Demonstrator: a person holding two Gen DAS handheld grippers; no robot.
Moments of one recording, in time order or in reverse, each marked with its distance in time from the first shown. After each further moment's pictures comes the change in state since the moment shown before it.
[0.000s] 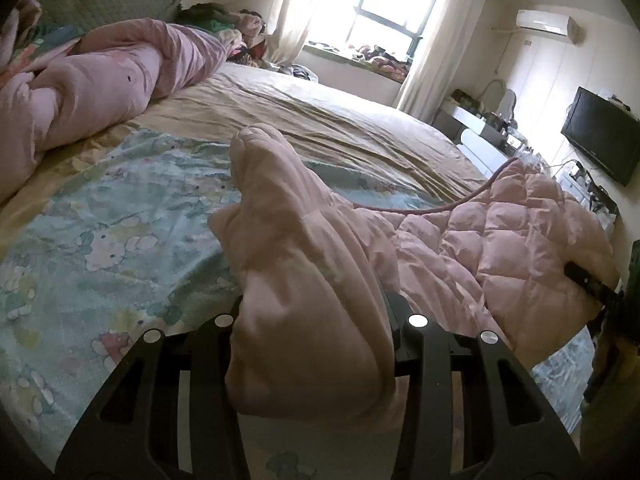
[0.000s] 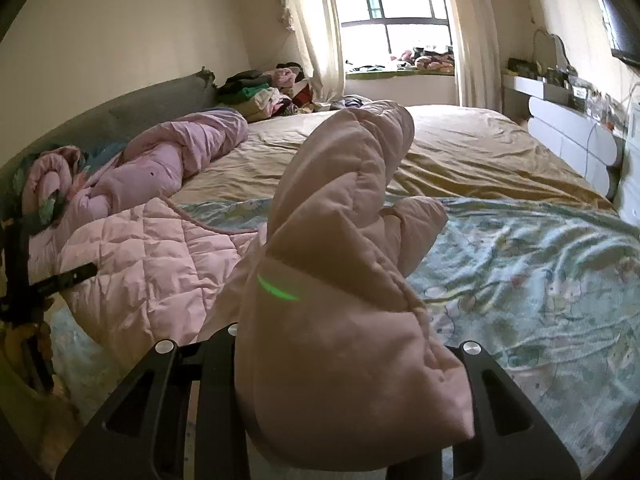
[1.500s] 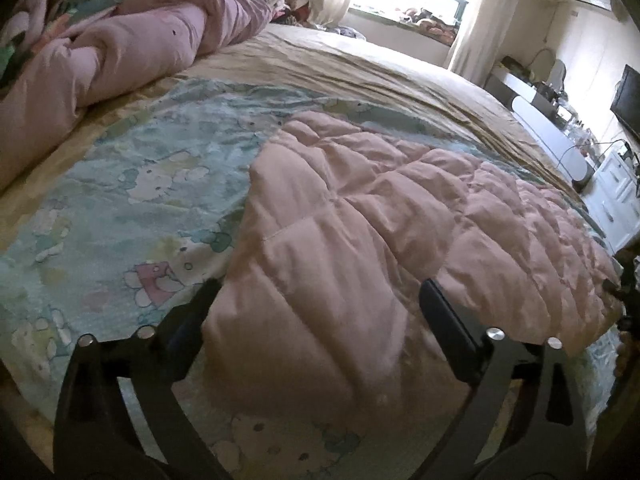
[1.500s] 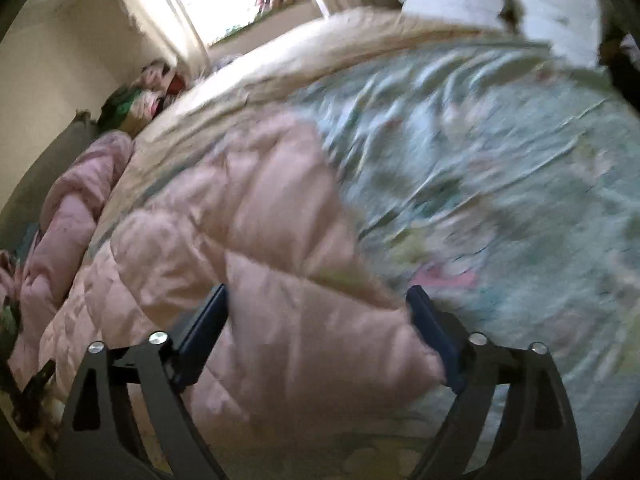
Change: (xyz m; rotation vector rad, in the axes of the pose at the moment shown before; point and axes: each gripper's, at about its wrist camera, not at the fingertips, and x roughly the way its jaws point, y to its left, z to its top) left arm 0.011 0.022 -0.040 -0.034 0.133 0.191; right arm 0.004 -0.095 -0.072 0.468 0.143 -0.237
